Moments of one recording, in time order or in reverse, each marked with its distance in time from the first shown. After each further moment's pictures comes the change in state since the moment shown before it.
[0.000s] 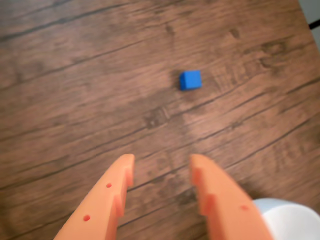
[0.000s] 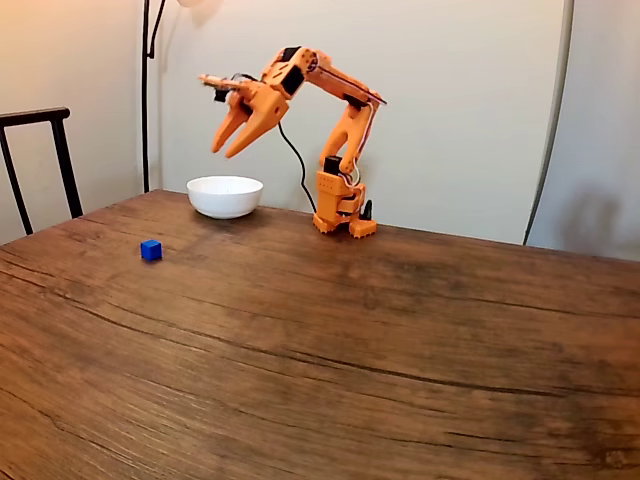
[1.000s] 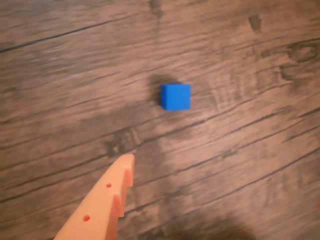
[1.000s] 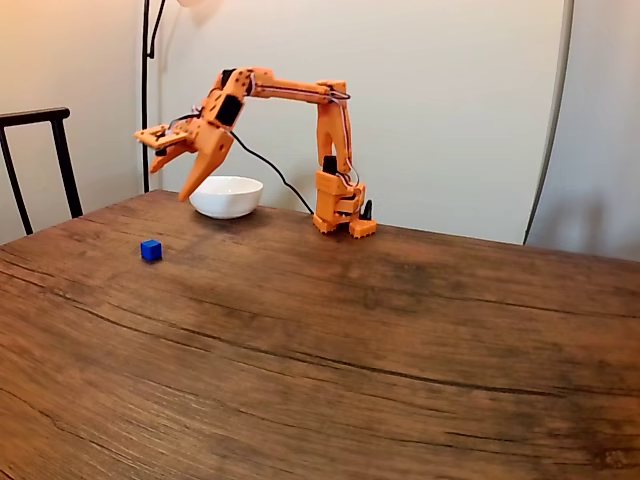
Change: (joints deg) arm 5.8 -37.7 -26.3 0.0 8.8
